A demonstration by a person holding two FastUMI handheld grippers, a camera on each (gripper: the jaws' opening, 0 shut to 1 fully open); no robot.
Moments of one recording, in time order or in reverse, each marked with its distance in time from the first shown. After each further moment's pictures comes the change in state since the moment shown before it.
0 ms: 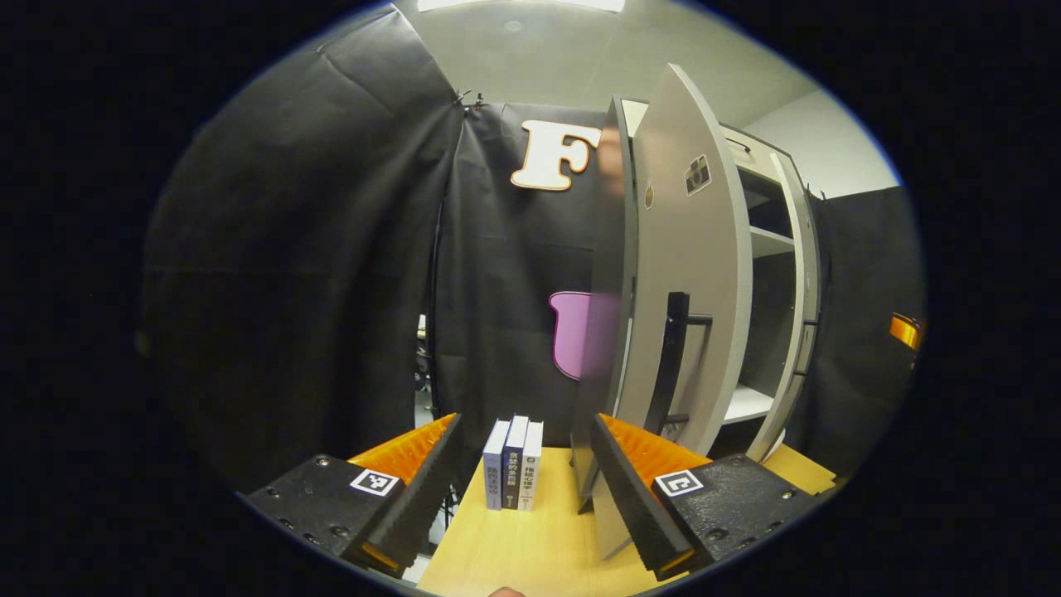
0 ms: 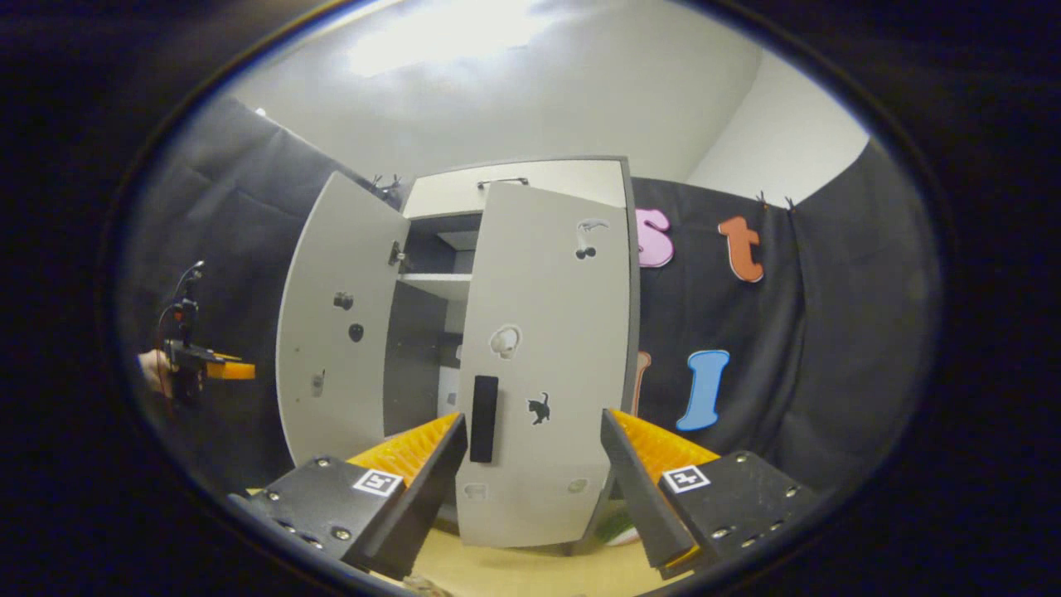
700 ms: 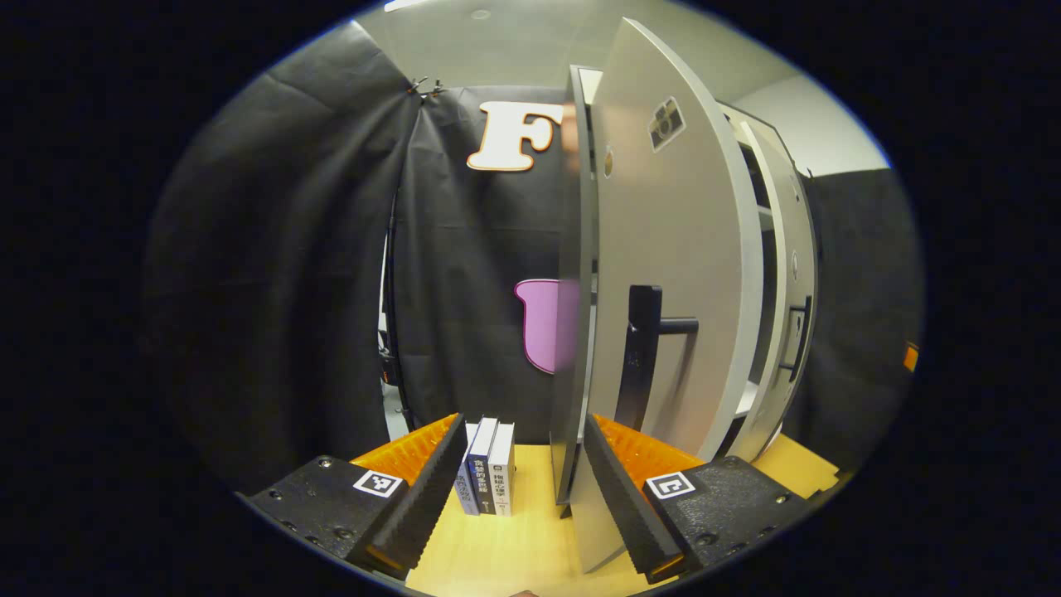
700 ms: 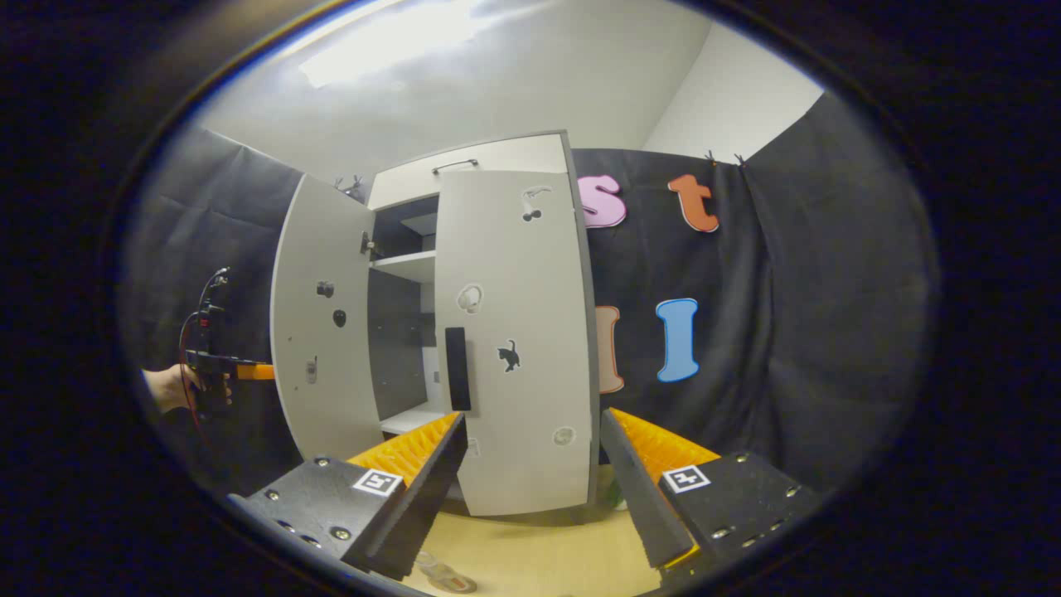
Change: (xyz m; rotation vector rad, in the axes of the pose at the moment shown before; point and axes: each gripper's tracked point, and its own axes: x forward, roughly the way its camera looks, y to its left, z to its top) left arm 0.043 -0.059 -0.006 0.058 0.065 -0.048; right arm -0.051 -0.035 -0.060 0.158 0.087 -0.103
